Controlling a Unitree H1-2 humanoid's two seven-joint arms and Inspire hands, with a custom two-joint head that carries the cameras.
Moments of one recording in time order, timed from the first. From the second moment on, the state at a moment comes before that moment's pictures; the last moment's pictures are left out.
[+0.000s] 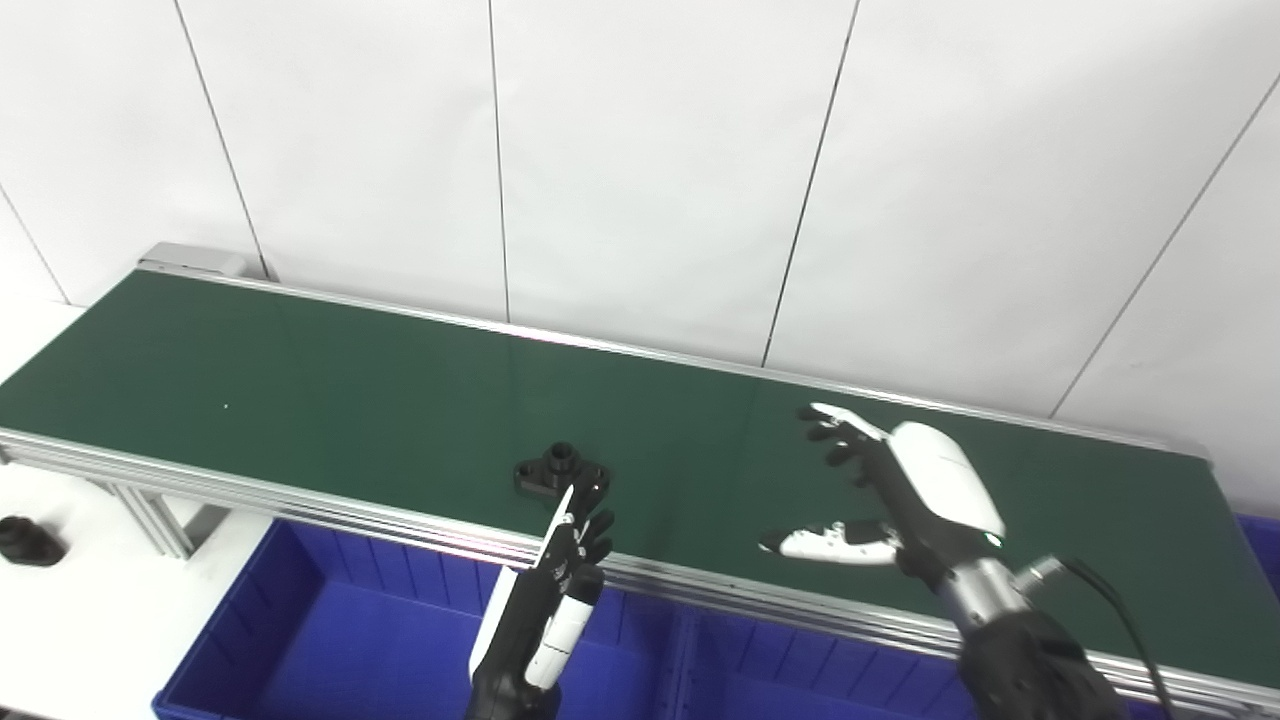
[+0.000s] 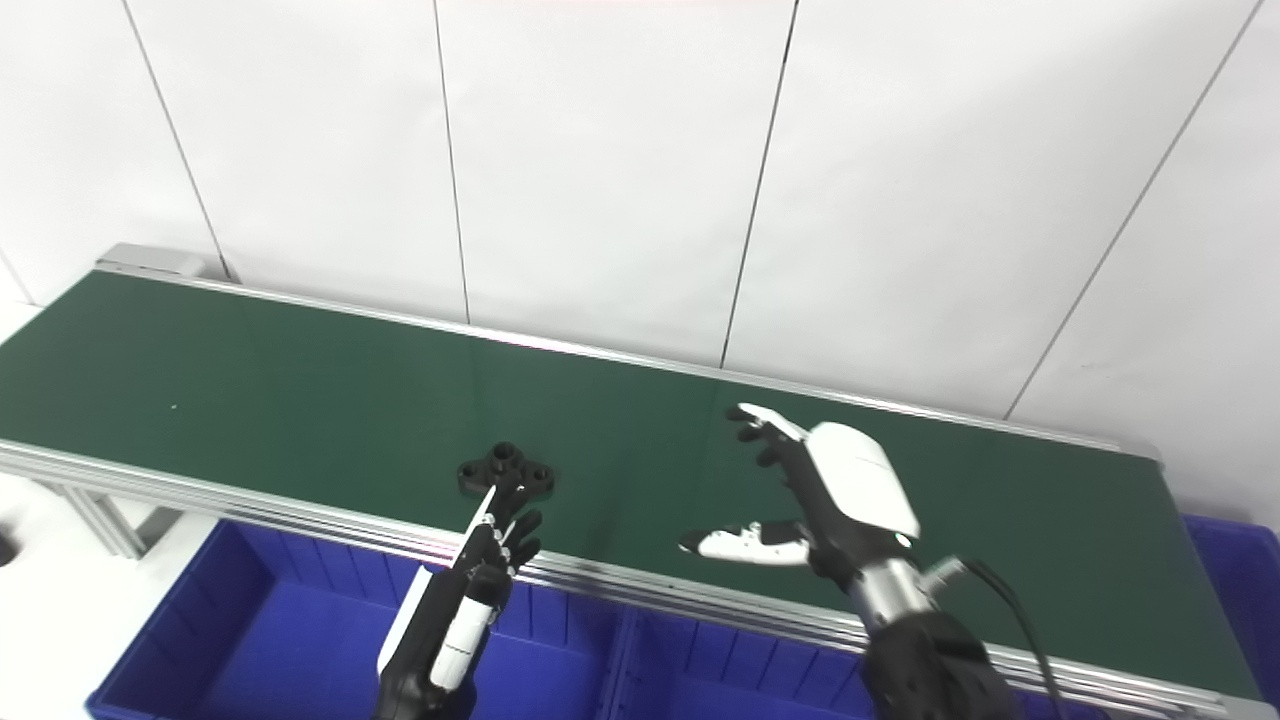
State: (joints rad) left arm 0.26 -0.12 -0.14 -0.27 0.03 -0.07 0.03; right arm -0.44 -0.19 0.33 -0.02 -0.76 0.15 0.27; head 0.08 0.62
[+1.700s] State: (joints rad) left arm 0.43 -0.16 -0.26 -0.61 0.10 0.04 0.09; right arm -0.79 -0.06 0.61 0.75 -0.81 0.10 0.10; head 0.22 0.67
